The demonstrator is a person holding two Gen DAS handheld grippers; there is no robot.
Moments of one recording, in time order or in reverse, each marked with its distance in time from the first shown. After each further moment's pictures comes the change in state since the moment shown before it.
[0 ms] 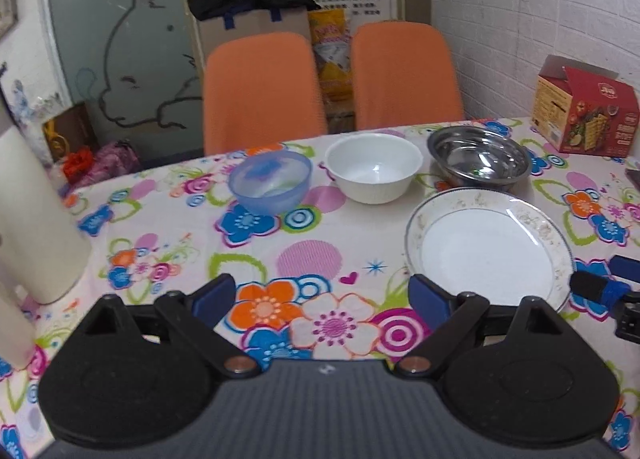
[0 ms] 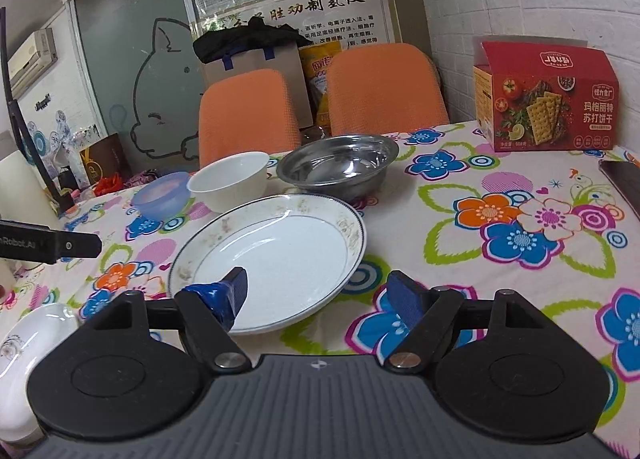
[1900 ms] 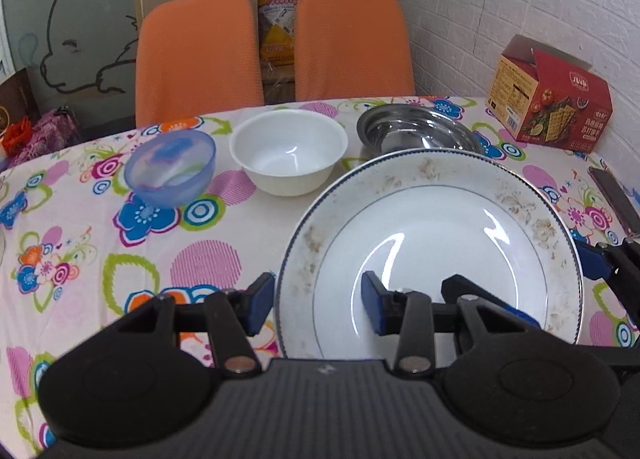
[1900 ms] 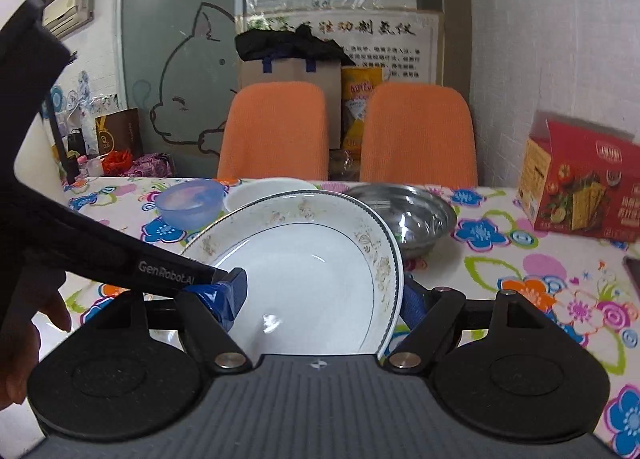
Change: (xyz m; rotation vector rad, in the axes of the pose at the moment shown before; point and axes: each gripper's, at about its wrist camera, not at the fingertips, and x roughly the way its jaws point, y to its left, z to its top) left arm 0.036 -0.038 0.021 -0.036 0.092 -0.130; right arm 0.001 0.074 0.025 -0.223 -0.074 0.008
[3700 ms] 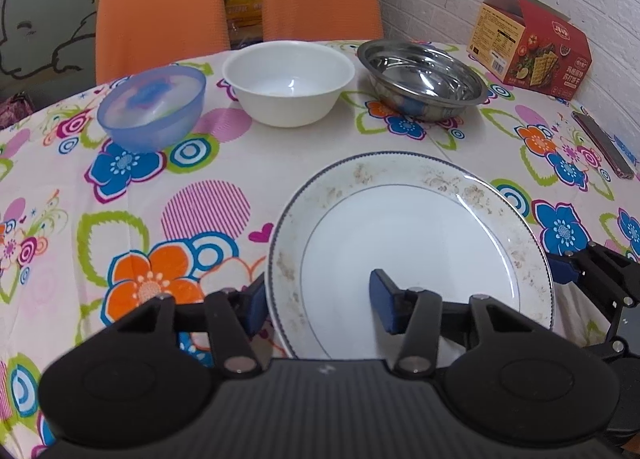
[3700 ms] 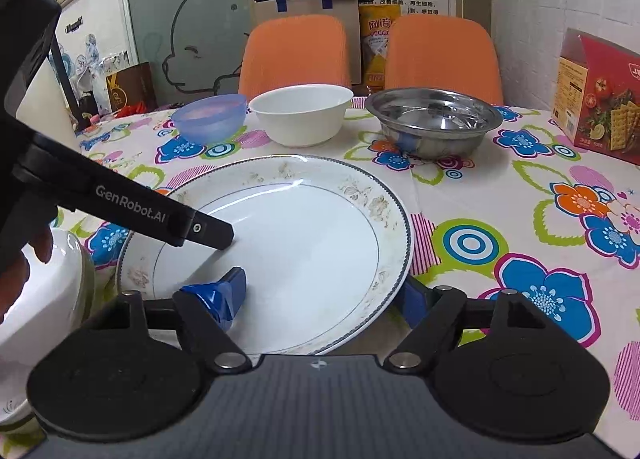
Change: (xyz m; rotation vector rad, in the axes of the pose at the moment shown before) left arm 0.041 0.042 -0.030 0.072 0.113 -0.123; right arm 0.034 0.012 -0.056 0.060 0.176 0.052
